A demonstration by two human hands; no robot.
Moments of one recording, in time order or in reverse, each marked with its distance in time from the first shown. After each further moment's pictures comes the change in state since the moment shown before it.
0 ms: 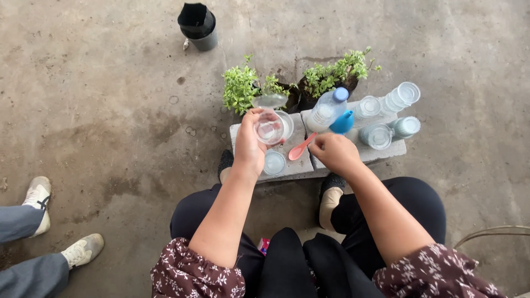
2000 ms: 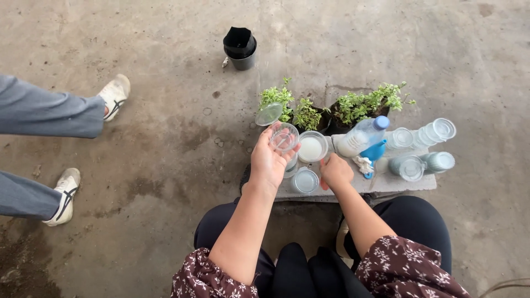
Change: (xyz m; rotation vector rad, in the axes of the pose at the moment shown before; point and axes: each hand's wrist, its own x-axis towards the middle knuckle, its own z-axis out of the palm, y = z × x) left_hand 0.009 0.020 -0.051 -0.396 0.164 -0.105; right_hand 0.090 0.003 0.133 -0.125 0.057 0.345
